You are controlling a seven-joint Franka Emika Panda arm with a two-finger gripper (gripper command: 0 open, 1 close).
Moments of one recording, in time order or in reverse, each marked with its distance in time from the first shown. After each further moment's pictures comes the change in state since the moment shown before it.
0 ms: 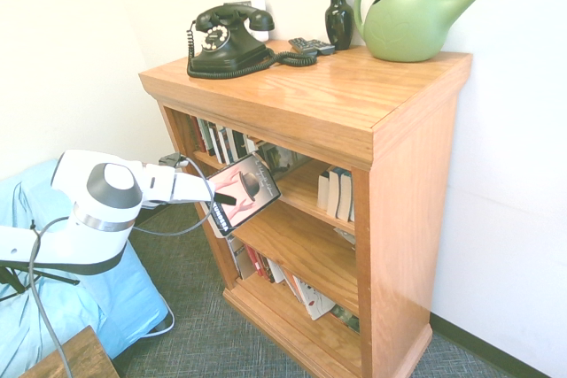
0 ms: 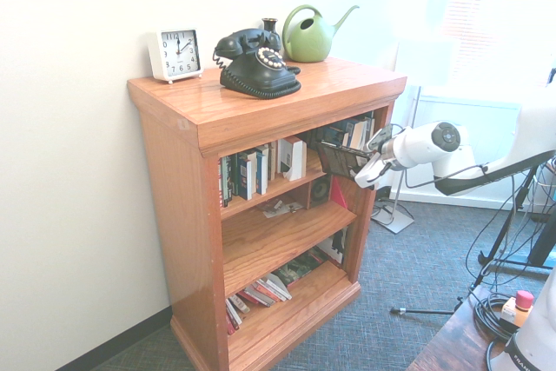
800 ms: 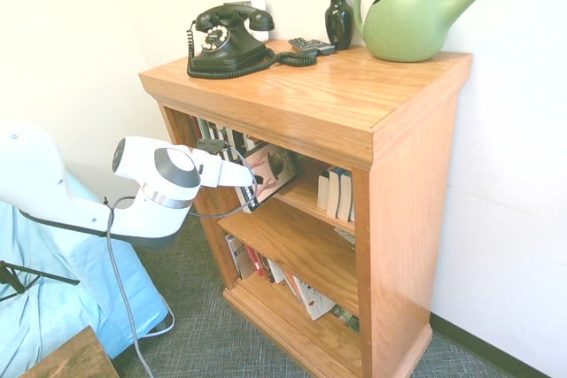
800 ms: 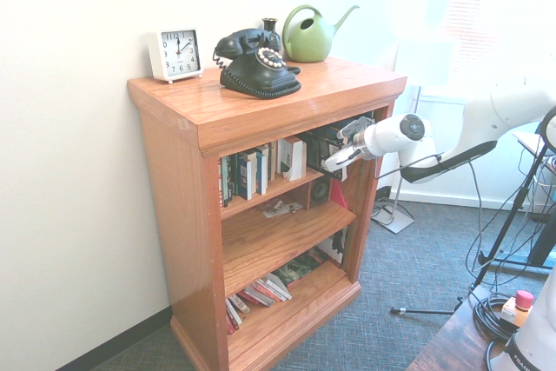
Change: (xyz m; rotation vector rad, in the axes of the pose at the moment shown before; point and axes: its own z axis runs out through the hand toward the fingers) arm 0.045 -0.040 0.073 0.106 -0.001 0.133
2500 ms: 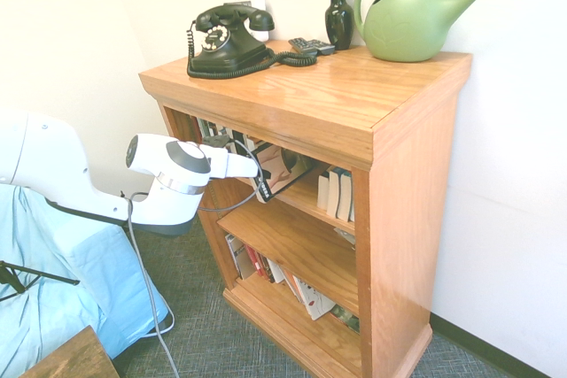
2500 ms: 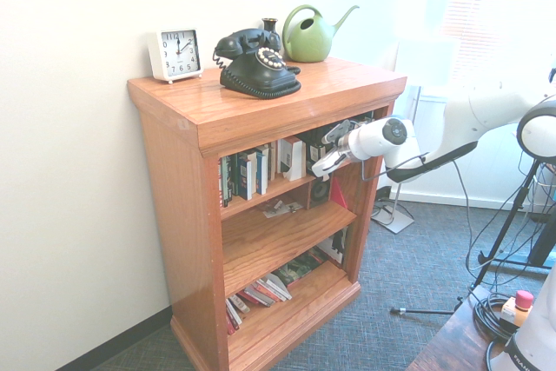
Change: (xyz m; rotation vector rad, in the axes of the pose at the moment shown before) arm -0.017 -0.015 0.000 0.024 -0.015 -0.090
